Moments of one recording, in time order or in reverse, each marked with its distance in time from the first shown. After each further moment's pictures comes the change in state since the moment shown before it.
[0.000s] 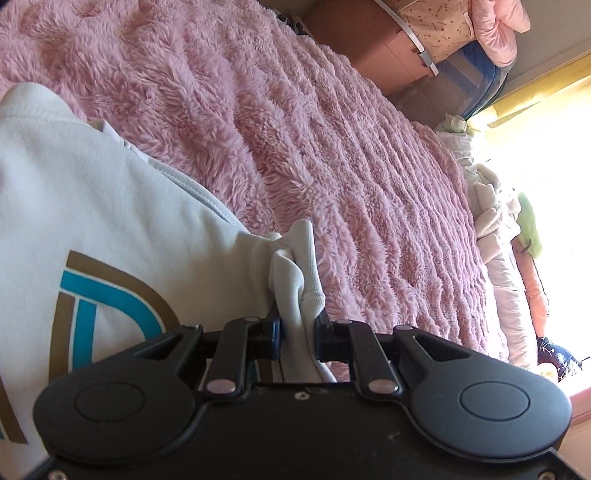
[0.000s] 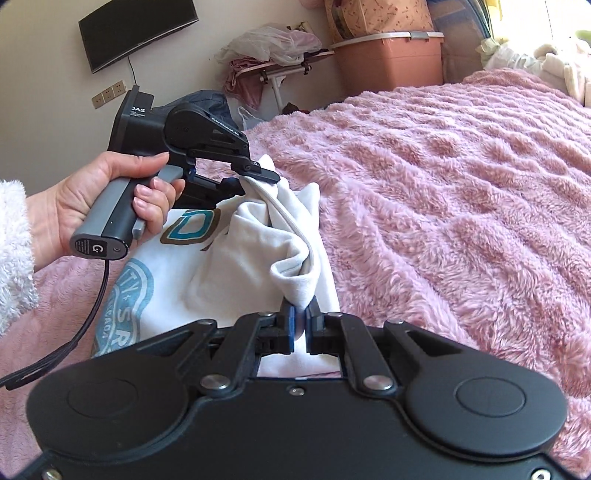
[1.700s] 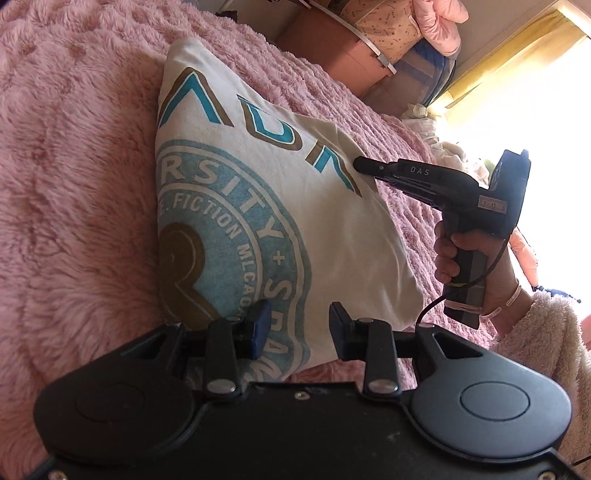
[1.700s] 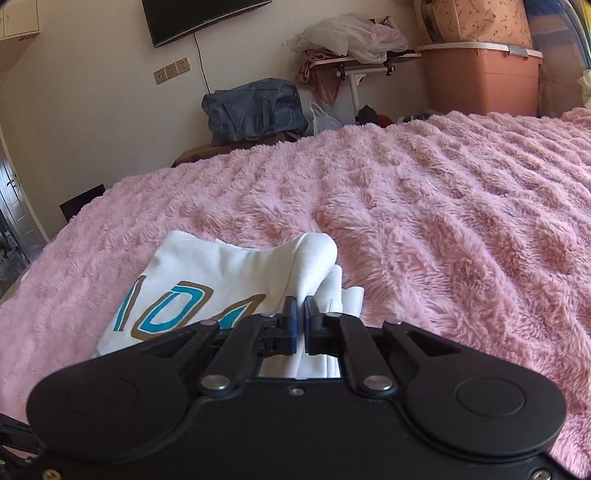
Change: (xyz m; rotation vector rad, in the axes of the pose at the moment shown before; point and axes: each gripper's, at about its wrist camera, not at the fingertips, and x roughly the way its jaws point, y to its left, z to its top) left arm -0.151 0.075 -0.200 0.142 -0.098 -0.033; right arm 0.129 -0.021 0.126 -0.185 0.048 0.227
